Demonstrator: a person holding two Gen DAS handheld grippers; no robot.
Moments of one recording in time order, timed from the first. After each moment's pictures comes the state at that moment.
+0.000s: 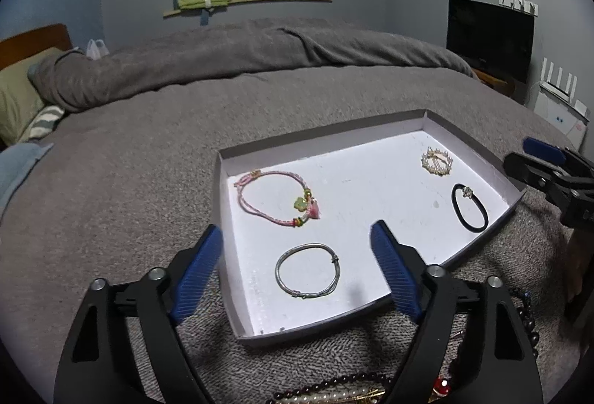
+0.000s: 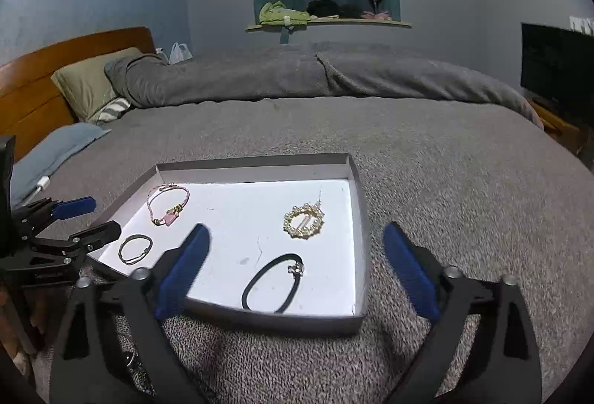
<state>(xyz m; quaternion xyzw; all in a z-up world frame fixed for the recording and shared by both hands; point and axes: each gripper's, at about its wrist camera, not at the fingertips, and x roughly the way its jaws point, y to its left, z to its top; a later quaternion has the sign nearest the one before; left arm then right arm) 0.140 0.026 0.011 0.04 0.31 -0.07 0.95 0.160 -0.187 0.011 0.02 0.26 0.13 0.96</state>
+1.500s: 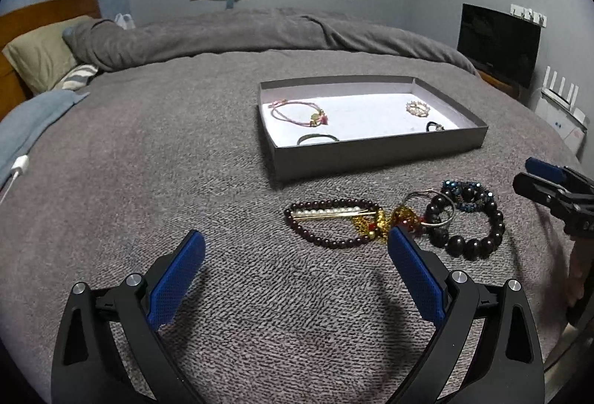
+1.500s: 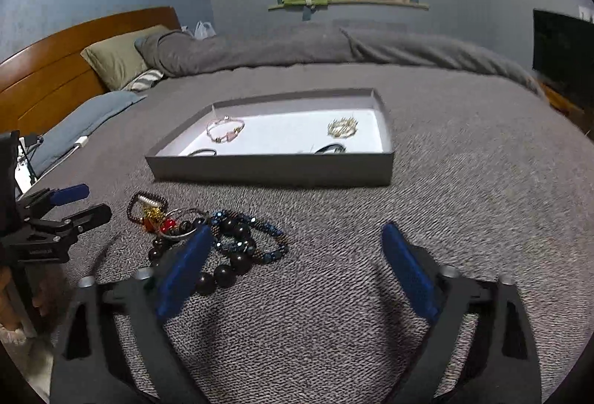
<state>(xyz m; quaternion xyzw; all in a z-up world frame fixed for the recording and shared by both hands) 0.016 0.052 -0.013 0.00 0.33 -0.04 0.94 0.055 -0.178 -0.015 0.02 0.32 0.18 0.93</state>
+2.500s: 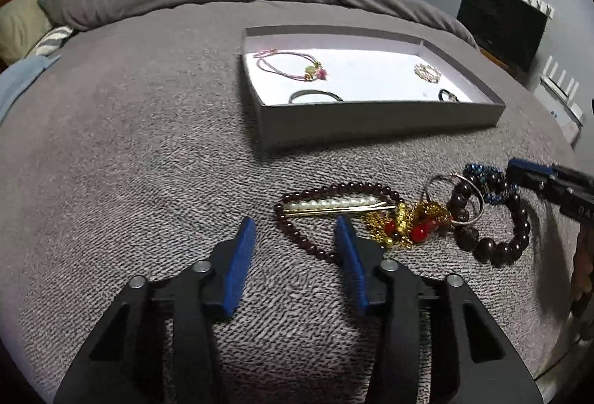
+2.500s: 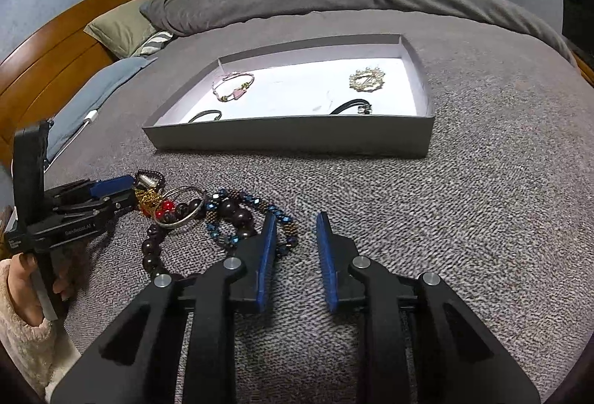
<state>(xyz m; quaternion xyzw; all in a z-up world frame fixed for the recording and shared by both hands) 0.060 0.053 -0.041 -0.02 0.42 -0.07 0.90 0.092 -0.174 -0.027 0.01 0.40 0.22 0.89</state>
